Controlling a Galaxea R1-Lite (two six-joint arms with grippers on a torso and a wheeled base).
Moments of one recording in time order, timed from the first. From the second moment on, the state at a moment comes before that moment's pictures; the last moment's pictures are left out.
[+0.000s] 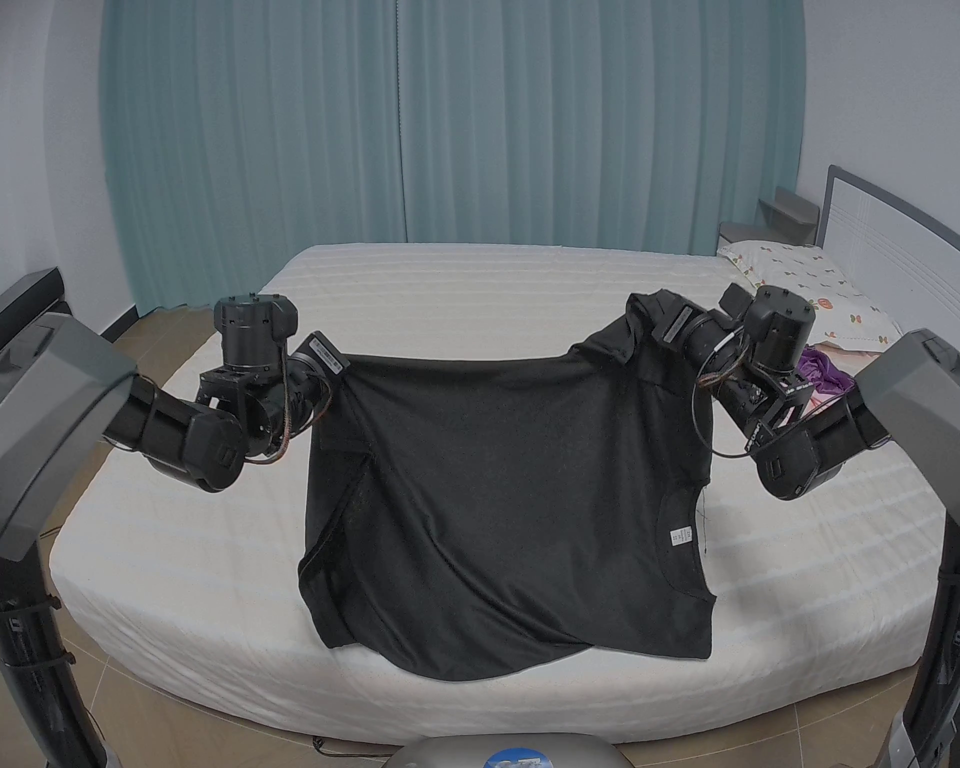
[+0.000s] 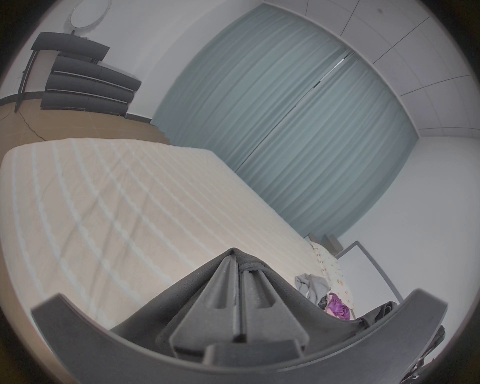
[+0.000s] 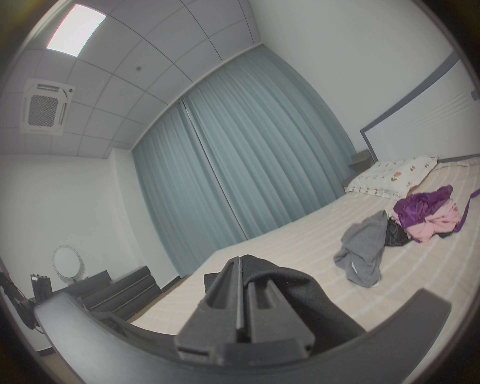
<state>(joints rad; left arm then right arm) -0.28 2.09 -1.20 -0.63 0.20 -0.81 0.32 2.18 -1.19 -1.16 -0.11 0.43</state>
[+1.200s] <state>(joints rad) -0.26 2.41 -1.24 -0.69 0.20 -0.86 0.28 2.53 -1.23 -1.16 -0.10 0.54</state>
